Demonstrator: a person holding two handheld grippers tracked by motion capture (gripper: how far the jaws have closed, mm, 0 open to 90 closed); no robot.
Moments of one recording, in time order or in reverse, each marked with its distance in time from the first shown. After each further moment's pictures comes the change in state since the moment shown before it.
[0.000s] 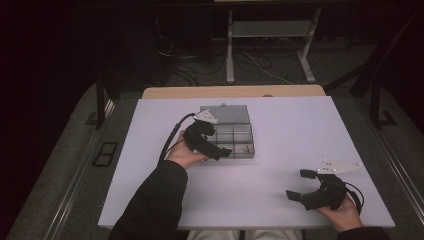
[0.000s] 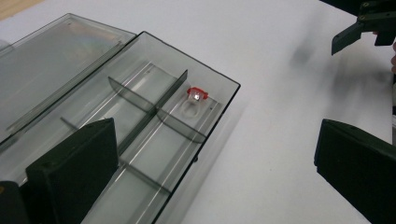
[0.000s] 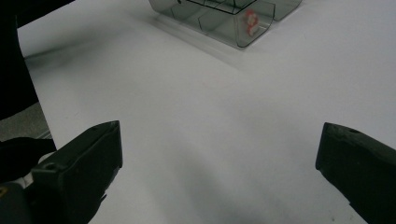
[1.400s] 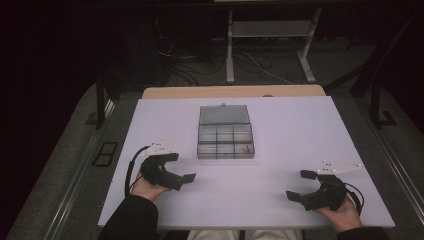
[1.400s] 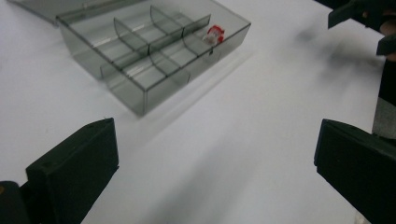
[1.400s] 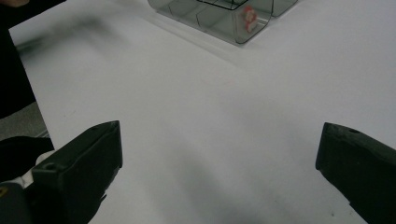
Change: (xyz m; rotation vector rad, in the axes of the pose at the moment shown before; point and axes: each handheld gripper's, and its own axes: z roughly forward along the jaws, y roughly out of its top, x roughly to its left) left arm -0.014 -0.116 -0.069 -0.131 0.079 -0.136; right arm 0.000 -0.002 0.000 0.009 -0.007 0.006
